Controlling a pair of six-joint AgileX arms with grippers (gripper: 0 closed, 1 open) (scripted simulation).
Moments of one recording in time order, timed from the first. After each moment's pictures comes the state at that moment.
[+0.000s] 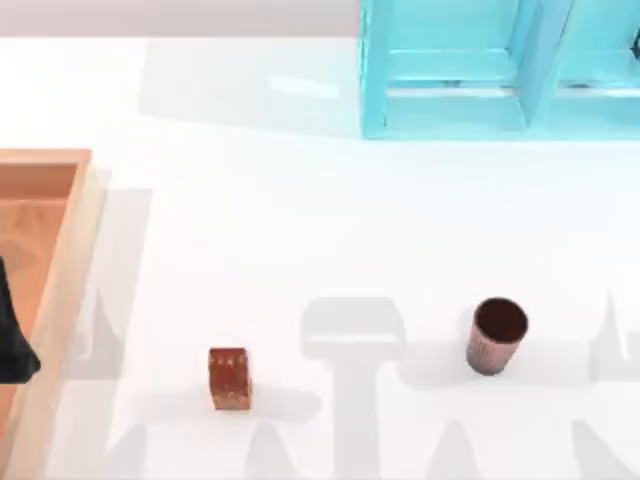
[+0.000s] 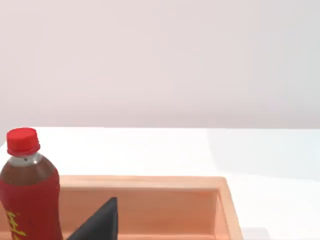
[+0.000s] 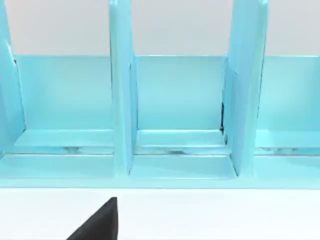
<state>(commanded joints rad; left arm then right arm) 0.00 0.00 0.00 0.00 0.00 0.00 0.00 0.00 0.00 0.00 0.00 0.00</state>
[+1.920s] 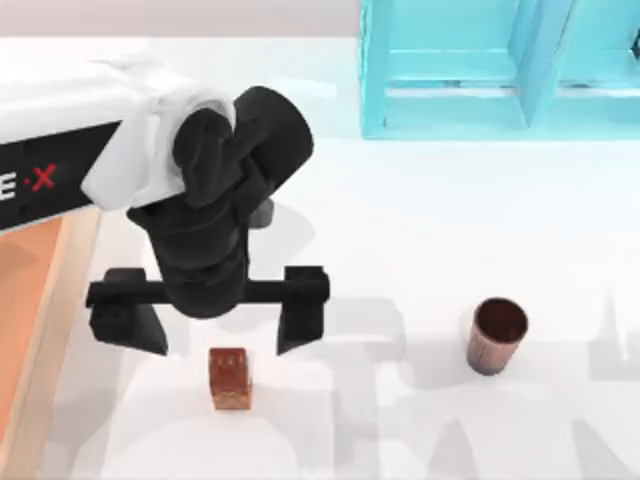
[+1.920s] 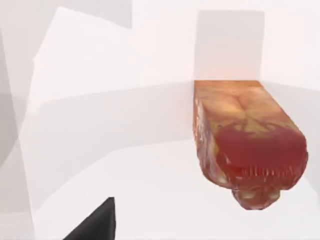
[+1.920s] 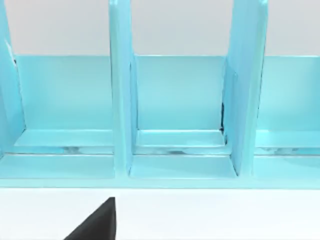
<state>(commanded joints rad) -0.67 1.72 1.24 -1.09 0.00 -0.65 0.00 0.00 0.00 0.00 0.00 0.00</state>
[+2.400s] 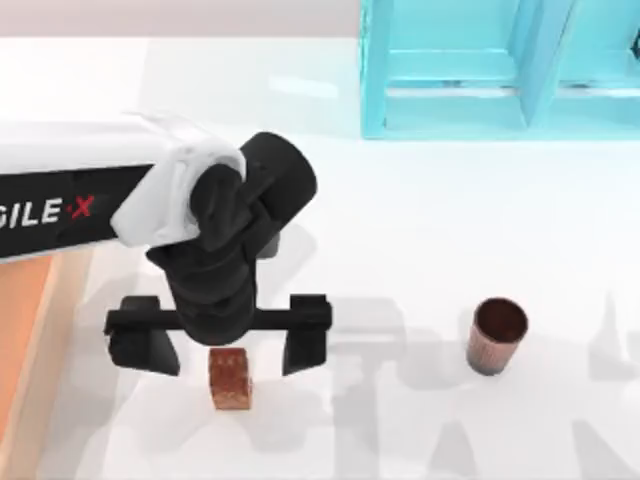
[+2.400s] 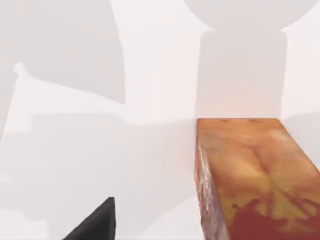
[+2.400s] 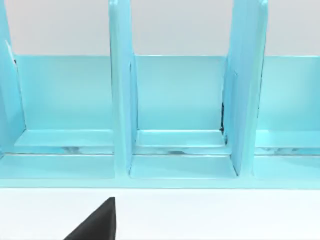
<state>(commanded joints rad) -0.67 1.79 1.13 -0.91 0.00 -0.65 0.00 0.00 0.00 0.00 0.00 0.00</state>
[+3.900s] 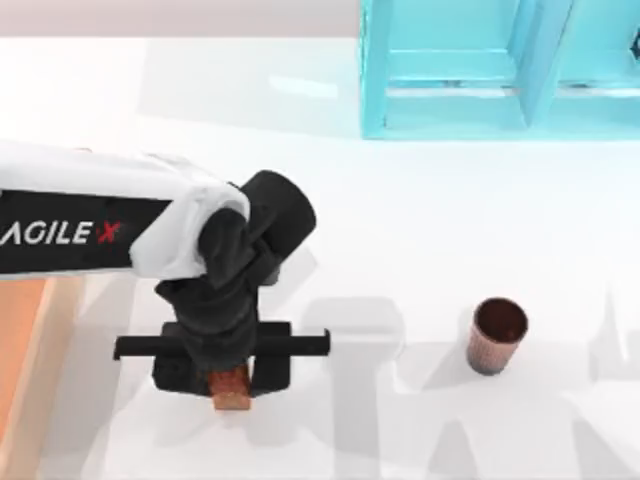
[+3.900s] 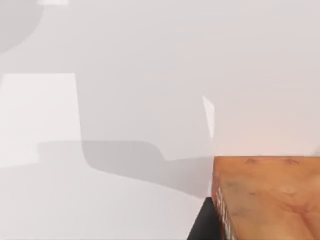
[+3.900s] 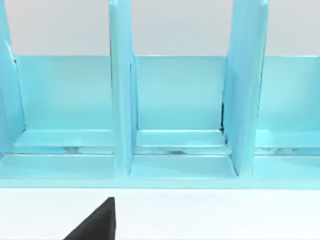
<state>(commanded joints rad) -0.67 1.84 1.04 -0.77 0.00 -0.65 0.00 0.00 0.00 0.00 0.00 0.00</state>
